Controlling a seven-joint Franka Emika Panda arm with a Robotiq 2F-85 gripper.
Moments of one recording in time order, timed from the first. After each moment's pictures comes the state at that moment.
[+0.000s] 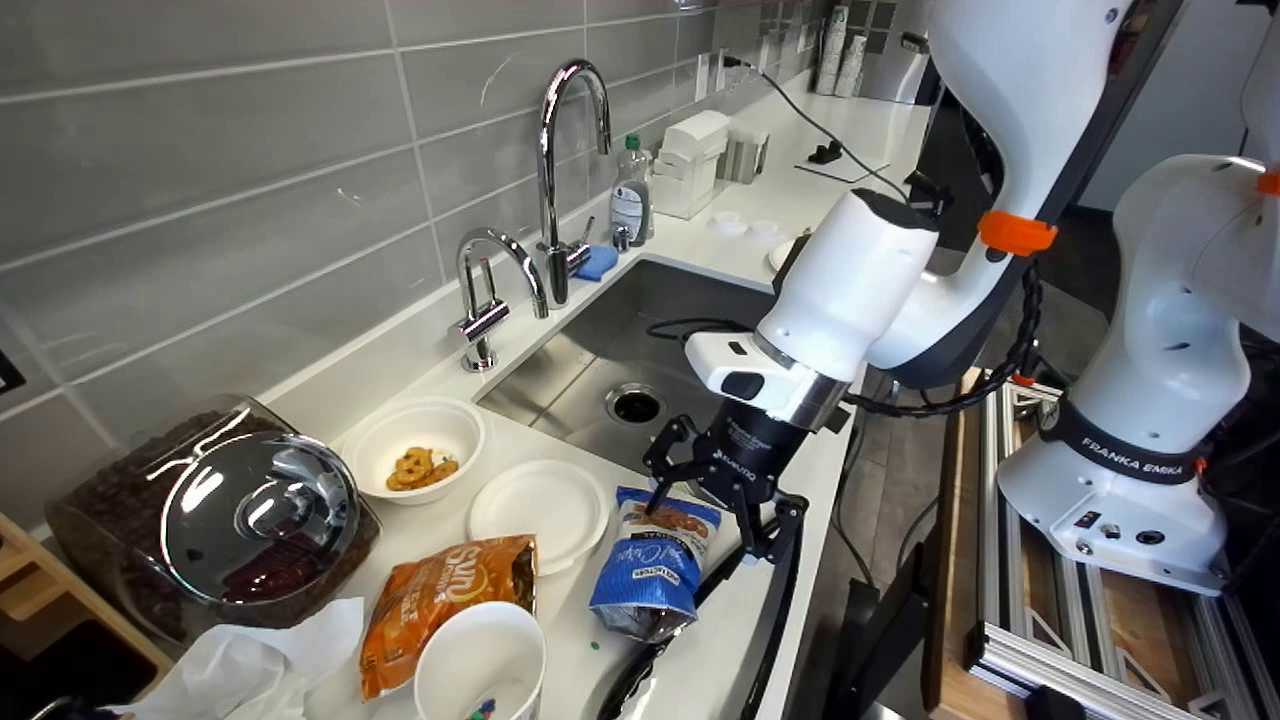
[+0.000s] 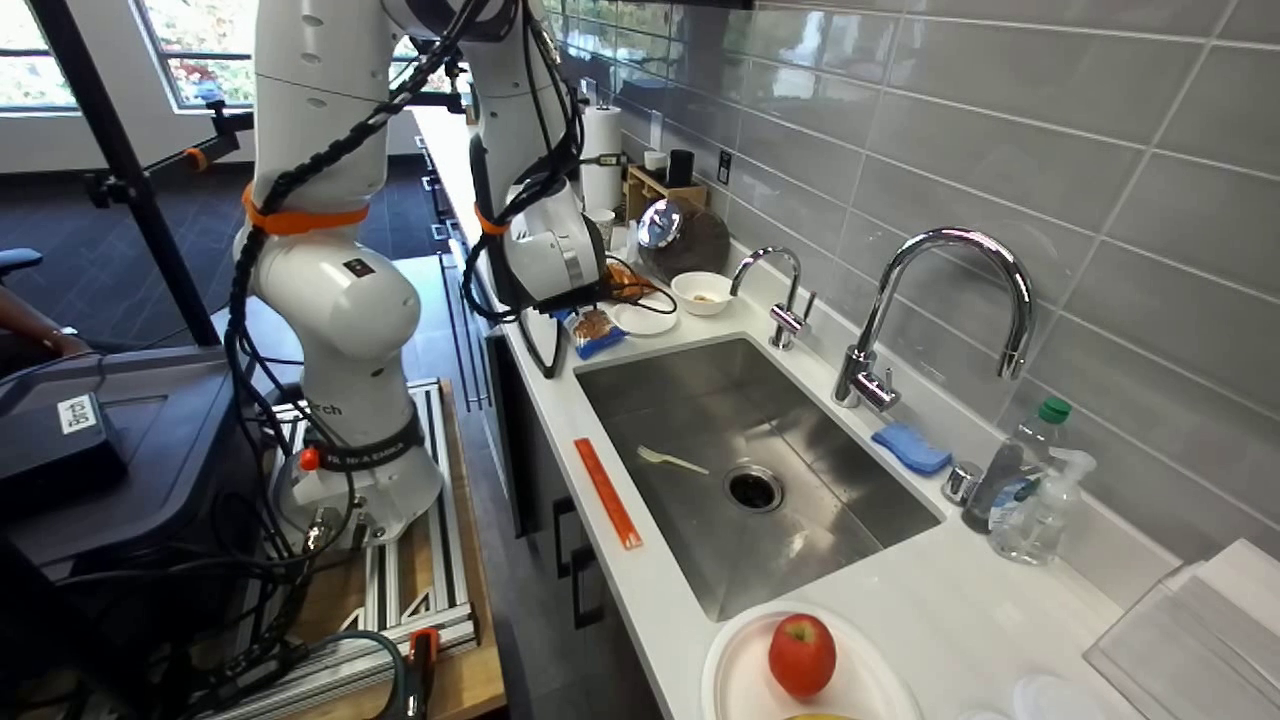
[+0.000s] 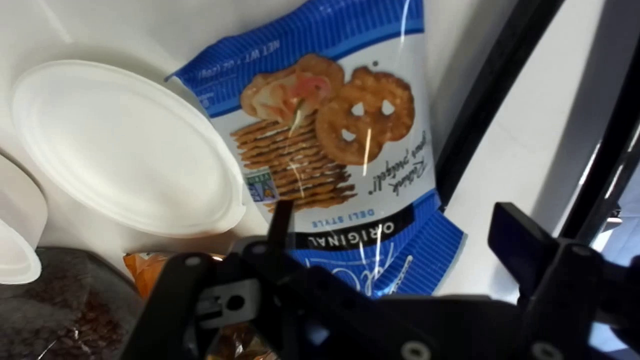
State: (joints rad) arm 0.52 0.26 -0.09 -2.62 -1.16 3.45 0.16
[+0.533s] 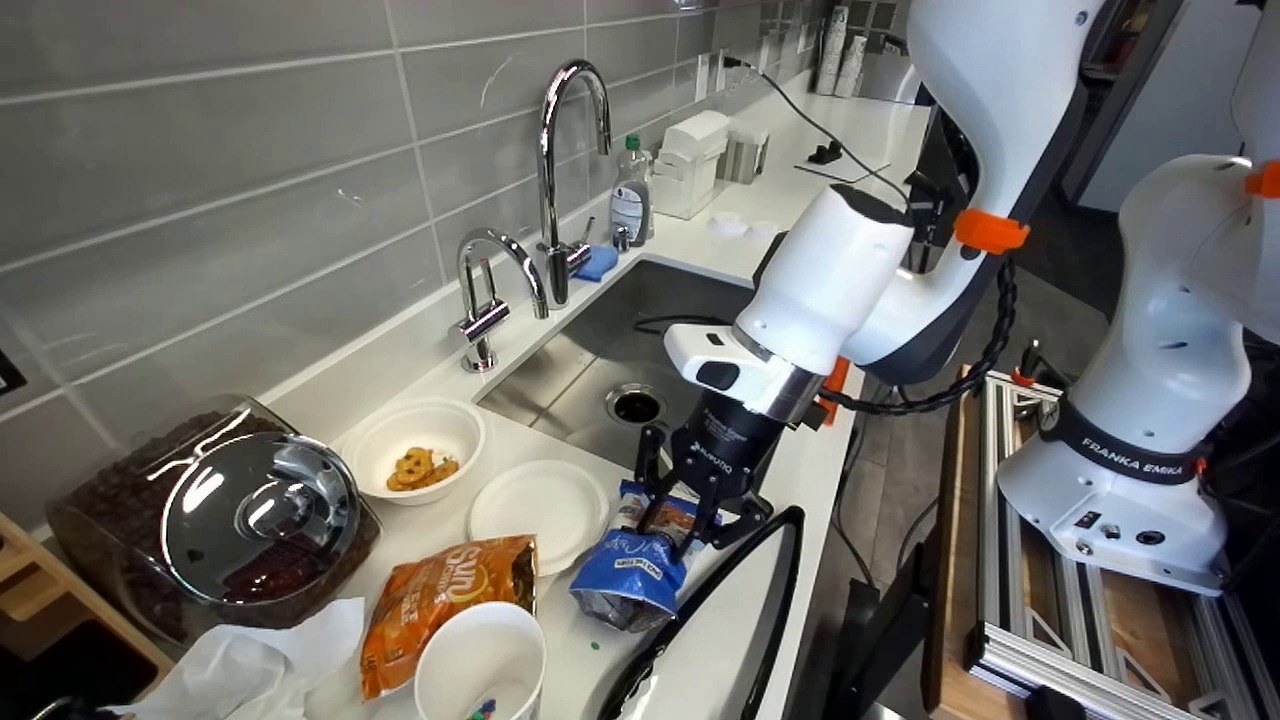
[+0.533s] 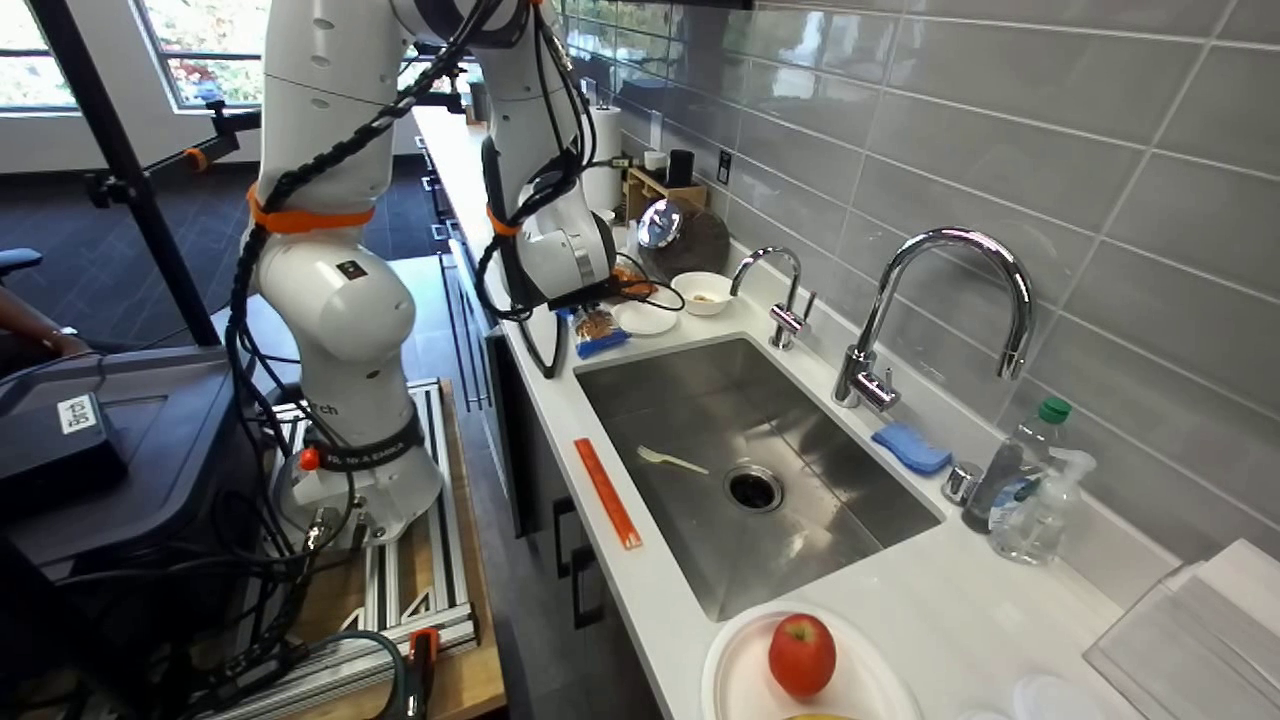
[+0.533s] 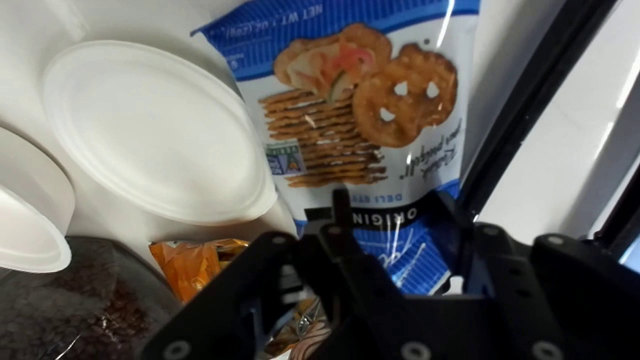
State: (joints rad) arm 0.44 0.28 -0.03 -2.56 -1.18 3.45 0.18
